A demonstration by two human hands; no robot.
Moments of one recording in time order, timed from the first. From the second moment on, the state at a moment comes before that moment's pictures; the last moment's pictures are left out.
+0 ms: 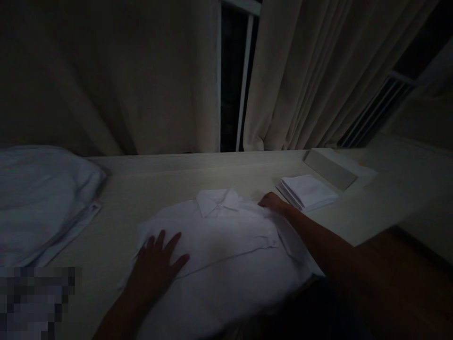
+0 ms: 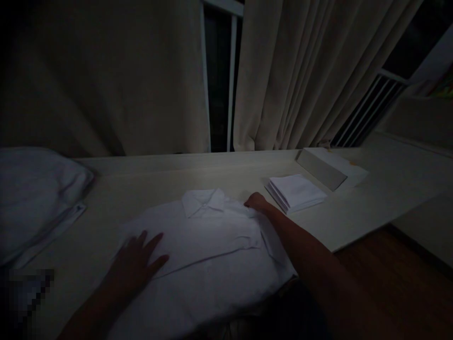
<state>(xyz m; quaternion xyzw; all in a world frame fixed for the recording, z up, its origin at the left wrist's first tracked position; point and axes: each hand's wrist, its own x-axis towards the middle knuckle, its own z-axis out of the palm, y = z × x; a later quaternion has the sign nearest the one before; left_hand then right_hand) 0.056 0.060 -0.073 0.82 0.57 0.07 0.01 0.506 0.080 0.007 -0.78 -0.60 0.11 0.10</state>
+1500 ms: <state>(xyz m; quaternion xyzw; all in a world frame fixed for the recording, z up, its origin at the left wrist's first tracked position) 0.044 -0.002 -0.050 0.74 0.66 0.12 -0.02 0.137 0.141 0.002 -0.57 -0.80 0.13 0.13</state>
